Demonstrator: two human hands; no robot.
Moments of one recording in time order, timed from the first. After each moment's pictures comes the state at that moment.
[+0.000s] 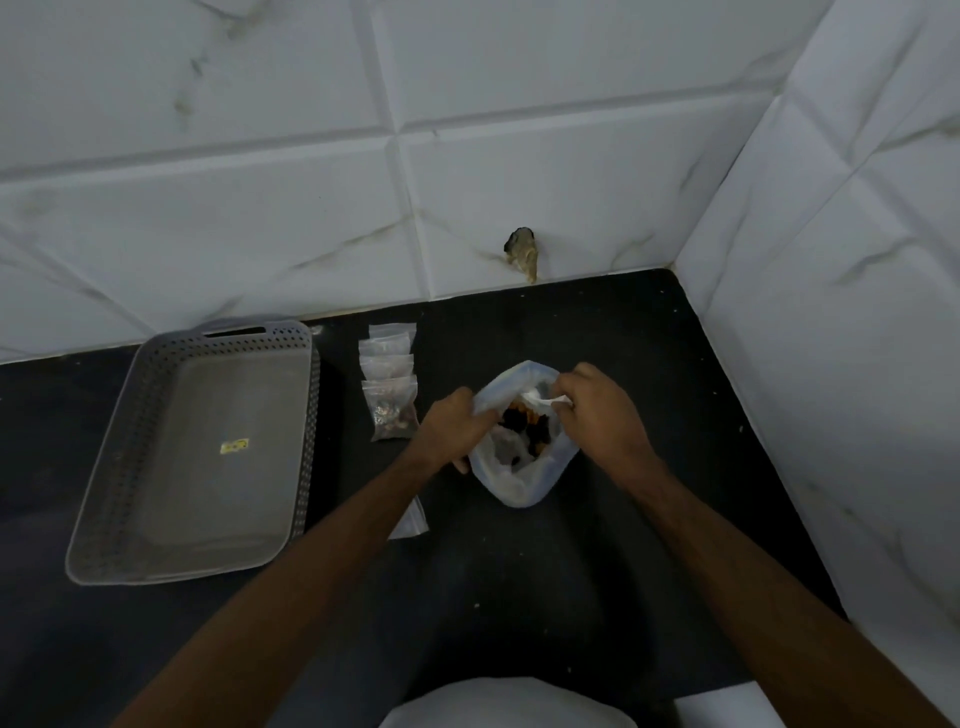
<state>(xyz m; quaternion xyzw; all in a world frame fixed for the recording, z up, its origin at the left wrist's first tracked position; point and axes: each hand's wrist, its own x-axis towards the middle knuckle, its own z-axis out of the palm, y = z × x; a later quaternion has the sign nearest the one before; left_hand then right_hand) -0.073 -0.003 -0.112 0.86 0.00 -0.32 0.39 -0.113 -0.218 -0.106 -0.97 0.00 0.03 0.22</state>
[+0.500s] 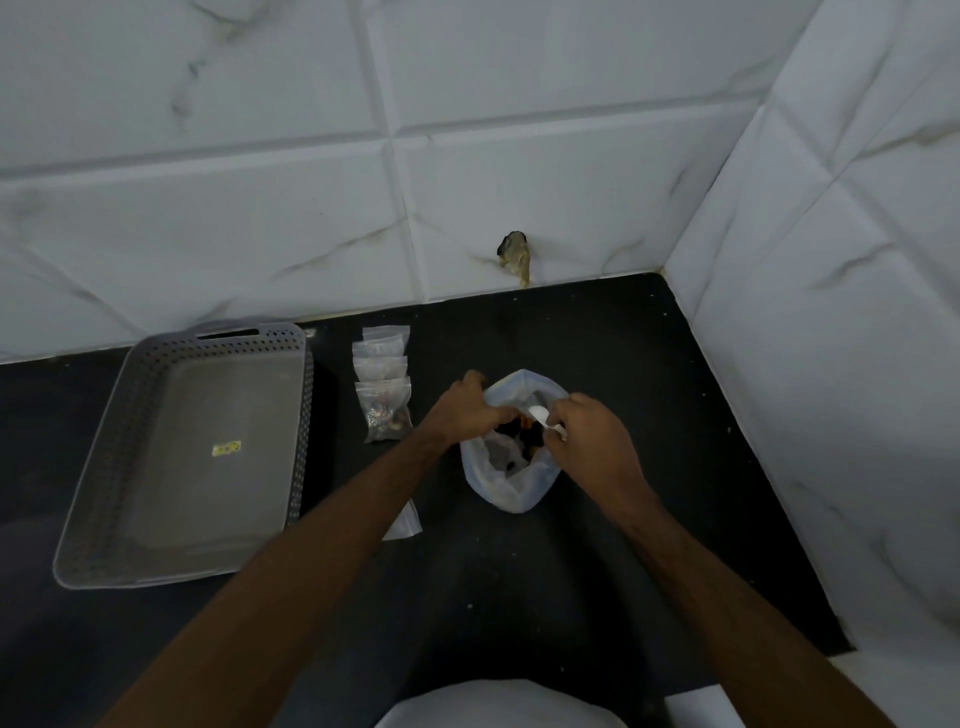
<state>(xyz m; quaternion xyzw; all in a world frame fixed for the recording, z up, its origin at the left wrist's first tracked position) -0.046 -0.026 -0.123 0.90 -0.06 -0.30 0.32 -0.144 -0.204 -0.112 -0.97 0.03 0.03 0.22</state>
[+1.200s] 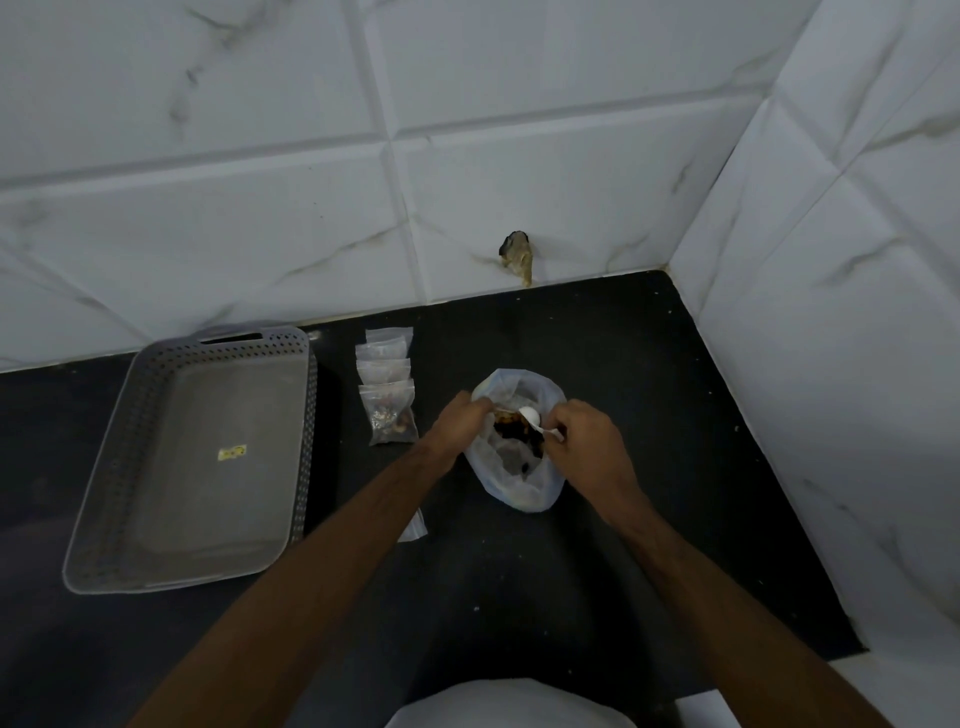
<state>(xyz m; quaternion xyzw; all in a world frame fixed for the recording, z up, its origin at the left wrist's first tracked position) -0.062 -0.022 -0.133 0.77 0.15 -0.35 0.51 -0.145 -0.199 -0.125 -0.95 0.08 0.05 0.31</state>
